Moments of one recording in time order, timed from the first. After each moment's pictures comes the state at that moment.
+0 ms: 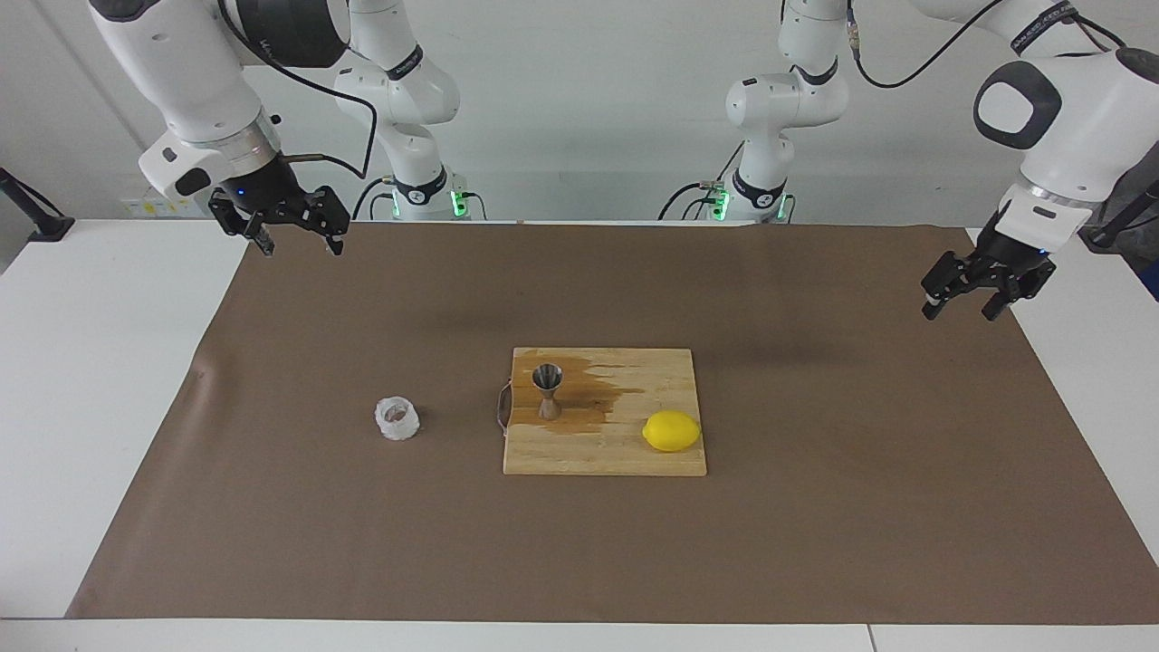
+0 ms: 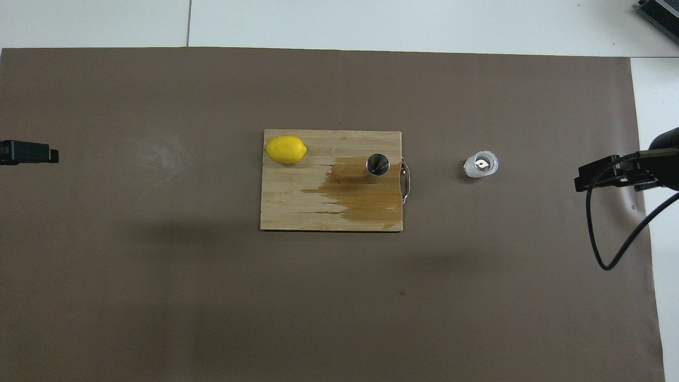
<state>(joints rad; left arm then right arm) 0.06 -0.03 0.07 -1.80 -0.11 1.92 0.22 -0.08 0.00 0.07 -1.59 0.01 1.51 -0.01</state>
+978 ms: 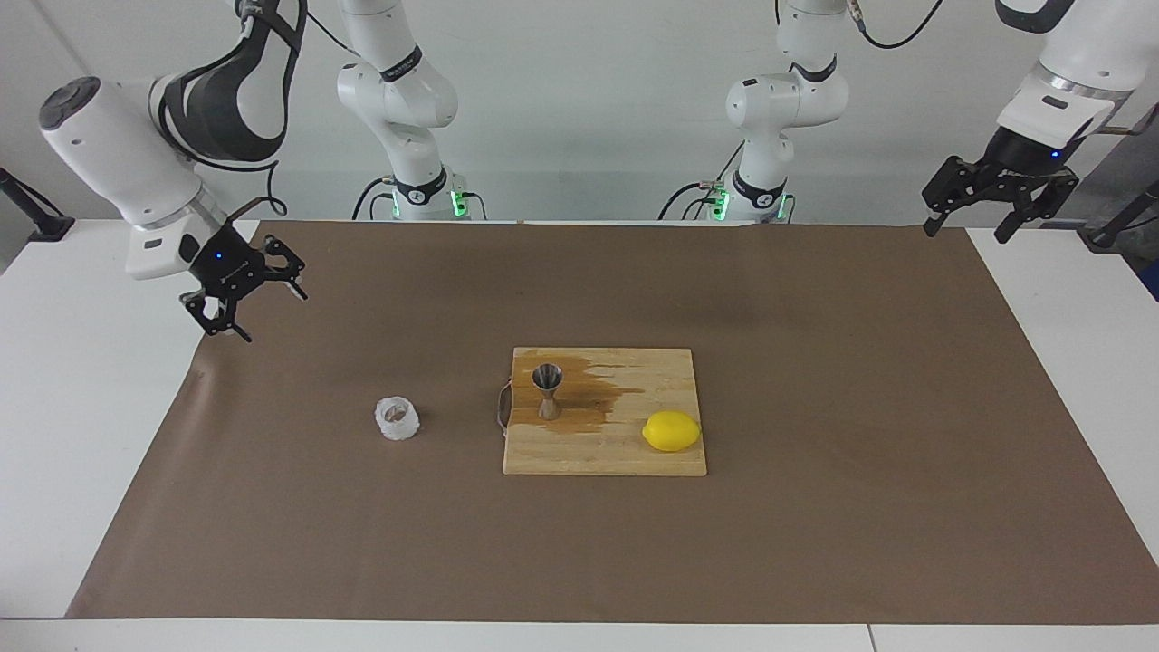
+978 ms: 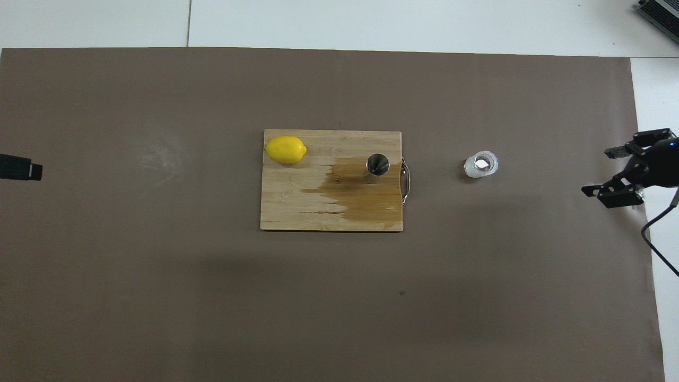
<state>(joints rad) 0.06 -0.08 -0.05 -1.59 -0.06 1.60 0.16 -0.31 0.08 0.07 -1.88 0.32 1.95 -1.28</state>
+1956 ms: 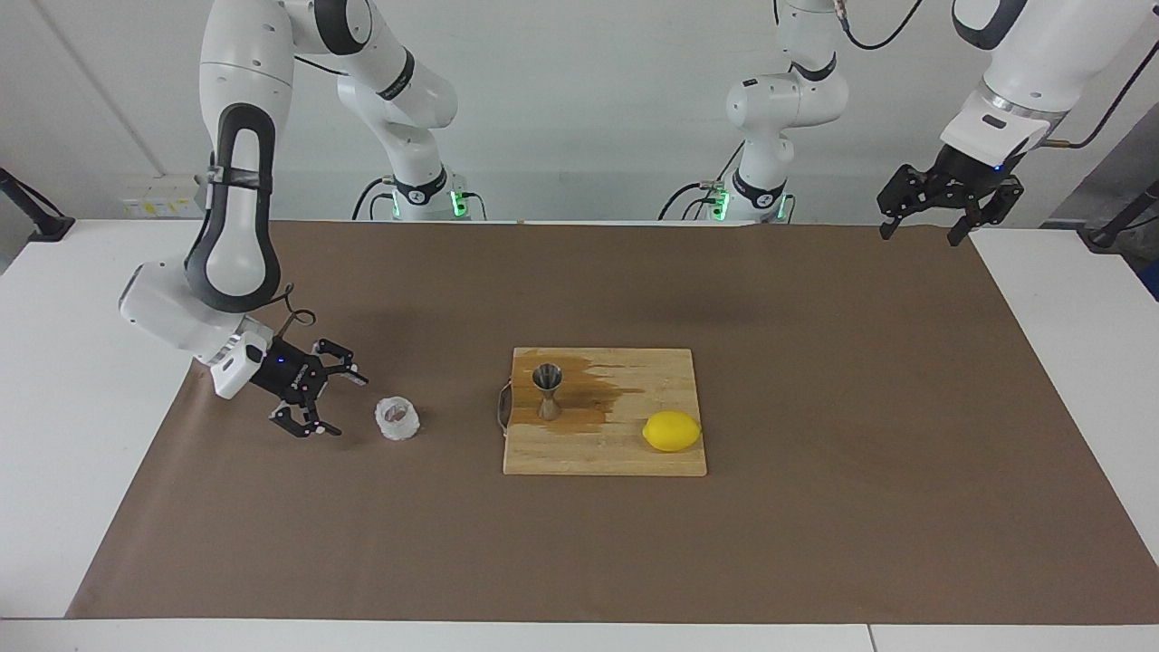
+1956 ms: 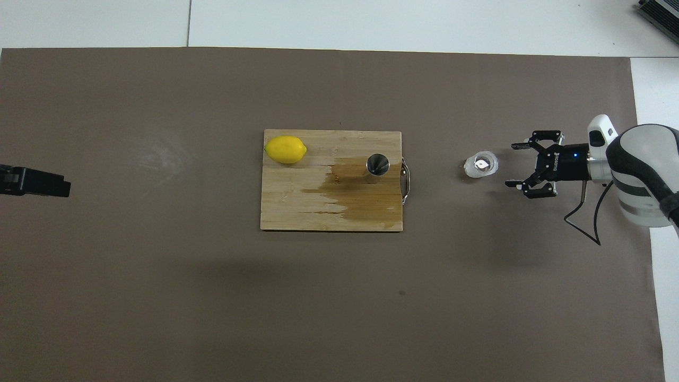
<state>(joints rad) 0.07 -0.11 -0.09 -1.67 -0.03 1.58 0.13 -0.30 0.43 0.08 -1.88 0.85 2.10 -2.04</state>
